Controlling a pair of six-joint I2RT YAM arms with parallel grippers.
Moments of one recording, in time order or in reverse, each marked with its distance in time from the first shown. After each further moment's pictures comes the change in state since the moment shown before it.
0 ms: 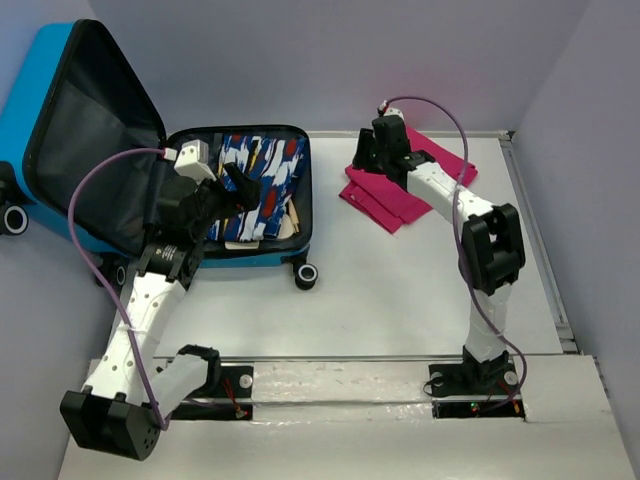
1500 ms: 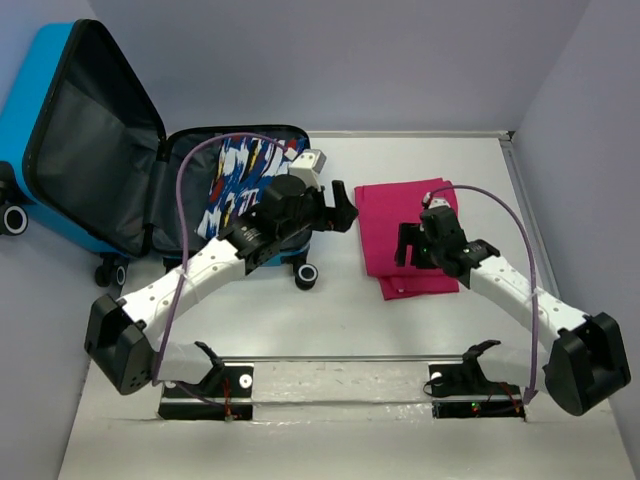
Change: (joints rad) left arm -0.549 0.297 0.111 0.075 -0.106 -0.046; right arm 0.013 -0.774 -0.944 -0.177 0.024 -0.052
